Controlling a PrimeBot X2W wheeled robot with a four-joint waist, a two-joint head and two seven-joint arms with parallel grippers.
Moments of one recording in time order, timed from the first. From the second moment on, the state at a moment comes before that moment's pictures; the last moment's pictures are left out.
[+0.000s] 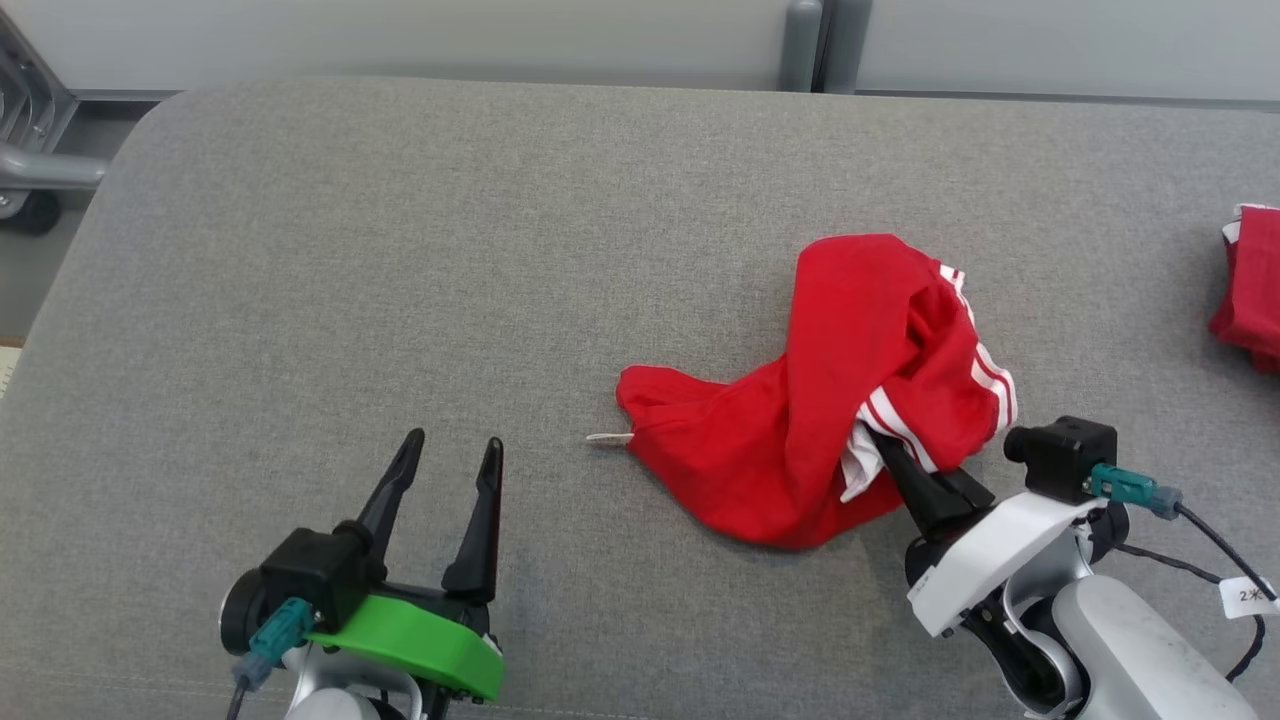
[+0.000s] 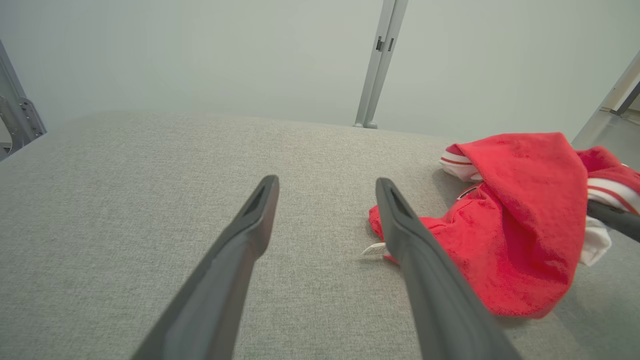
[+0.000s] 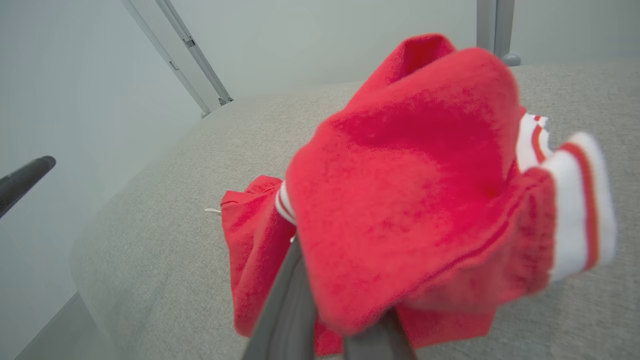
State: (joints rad) left arm -0.07 0.18 -0.46 0.01 -0.50 0.12 -0.24; right arm -0.10 -0.24 0.46 0.17 0.55 0.08 -0.11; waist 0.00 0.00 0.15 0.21
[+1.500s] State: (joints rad) left arm -0.14 0.15 -0.56 0.07 -0.49 0.04 -0.23; right arm 0.14 -0.82 0.24 0.00 0.63 -0.05 0.49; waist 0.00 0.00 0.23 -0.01
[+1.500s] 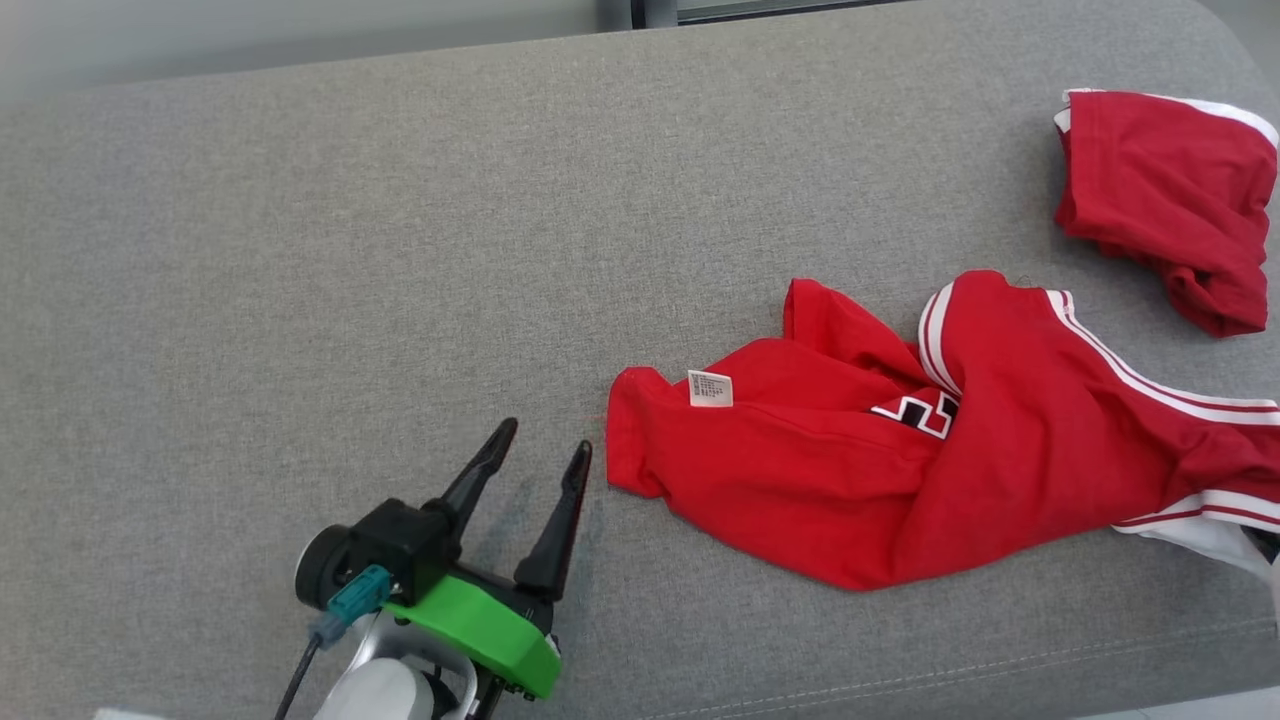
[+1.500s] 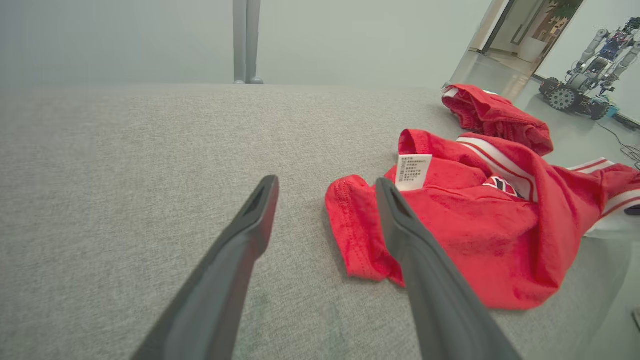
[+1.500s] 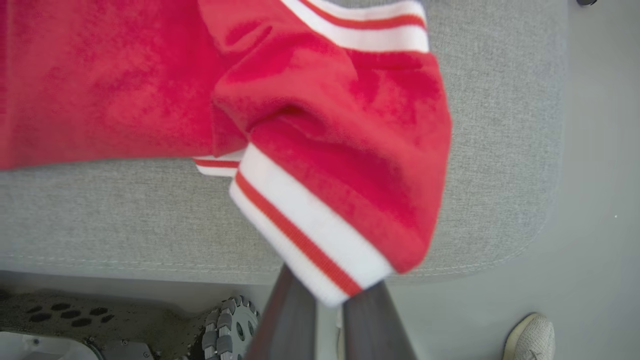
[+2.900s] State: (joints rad) left arm -0.51 0.24 -0.76 0.34 -0.71 -0.12 0.23; right arm 0.12 -0.62 0.32 -0.01 0.62 -0.07 0.34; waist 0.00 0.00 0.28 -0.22
